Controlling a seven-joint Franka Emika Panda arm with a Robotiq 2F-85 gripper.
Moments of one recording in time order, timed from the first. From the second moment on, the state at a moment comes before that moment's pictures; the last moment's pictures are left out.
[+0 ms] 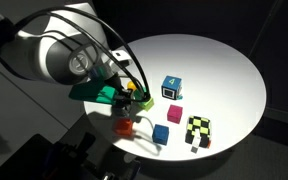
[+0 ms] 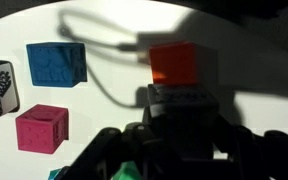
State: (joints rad) arm 0.00 0.21 -0.01 -2.65 -0.16 2.85 -0.05
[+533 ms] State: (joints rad) arm -0.01 0.22 -0.01 -2.71 -0.15 2.95 -0.07
